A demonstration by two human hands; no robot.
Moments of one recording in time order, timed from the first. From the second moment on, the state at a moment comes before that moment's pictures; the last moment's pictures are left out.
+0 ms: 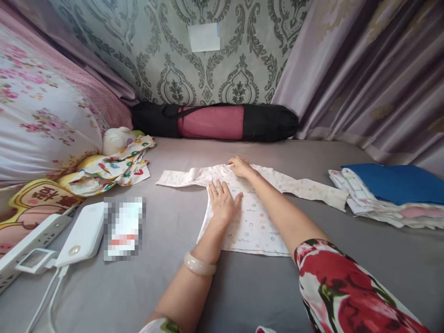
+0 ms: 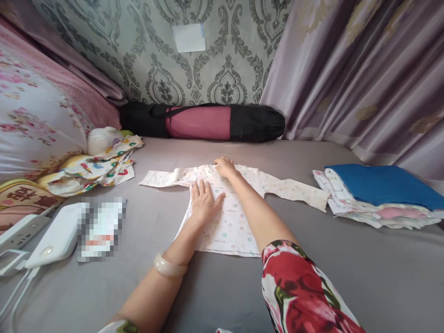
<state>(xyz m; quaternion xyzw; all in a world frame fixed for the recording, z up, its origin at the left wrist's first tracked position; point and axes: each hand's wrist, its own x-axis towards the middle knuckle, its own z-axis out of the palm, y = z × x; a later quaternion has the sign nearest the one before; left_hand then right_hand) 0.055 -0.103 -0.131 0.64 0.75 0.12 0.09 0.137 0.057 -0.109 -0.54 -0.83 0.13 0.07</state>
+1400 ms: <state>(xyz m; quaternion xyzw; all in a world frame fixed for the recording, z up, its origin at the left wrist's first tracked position) 0.071 -0.117 -0.139 0.74 0.66 0.09 -0.03 0.241 -0.069 -0.132 -0.56 -0.82 0.11 0.08</state>
